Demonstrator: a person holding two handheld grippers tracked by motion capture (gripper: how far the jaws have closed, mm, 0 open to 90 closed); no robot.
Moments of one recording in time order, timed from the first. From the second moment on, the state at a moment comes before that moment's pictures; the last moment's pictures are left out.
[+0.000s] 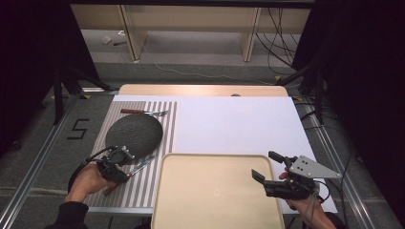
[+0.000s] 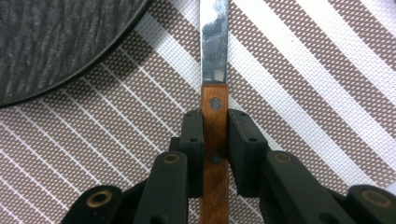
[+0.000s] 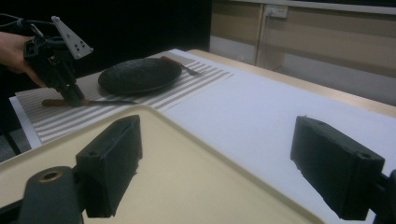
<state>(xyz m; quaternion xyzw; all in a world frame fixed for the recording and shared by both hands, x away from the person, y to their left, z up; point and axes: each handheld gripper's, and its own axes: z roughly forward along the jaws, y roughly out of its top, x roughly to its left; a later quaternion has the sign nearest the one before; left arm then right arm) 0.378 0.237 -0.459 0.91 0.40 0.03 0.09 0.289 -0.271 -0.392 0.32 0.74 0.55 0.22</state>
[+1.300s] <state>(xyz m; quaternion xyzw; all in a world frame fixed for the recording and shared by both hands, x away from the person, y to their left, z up) 0.349 0.173 -0.413 0.88 0.39 -0.03 0.26 0.288 -0.271 -0.392 0.32 0.74 0.55 0.22</state>
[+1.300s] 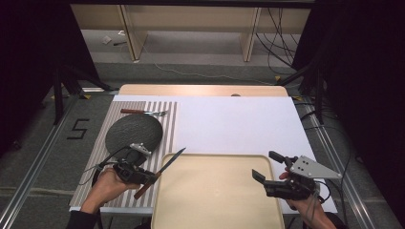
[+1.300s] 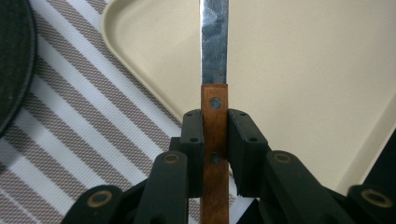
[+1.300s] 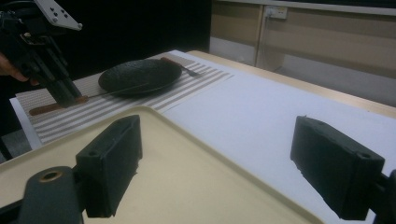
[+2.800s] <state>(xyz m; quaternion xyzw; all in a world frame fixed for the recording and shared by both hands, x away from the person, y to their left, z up) 0.316 0.097 -0.454 0.89 0.40 -0.08 0.22 0.288 -0.271 -0.392 0.32 0.74 0.55 0.22</state>
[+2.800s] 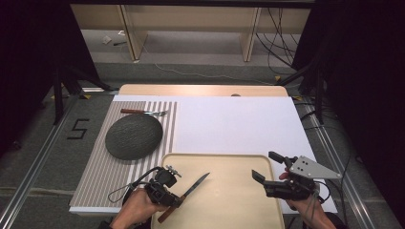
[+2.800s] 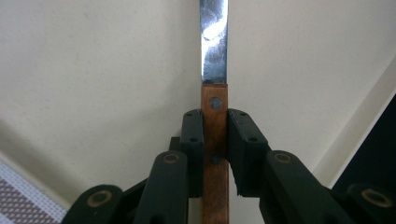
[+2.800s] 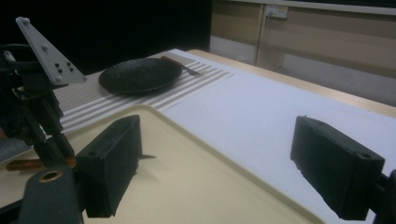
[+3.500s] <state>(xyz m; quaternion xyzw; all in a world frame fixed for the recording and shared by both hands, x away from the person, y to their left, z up) 0.311 0.083 -0.442 0.90 0.34 -0.04 0.28 0.288 -0.271 -0.392 0.32 0.74 0.55 0.22</state>
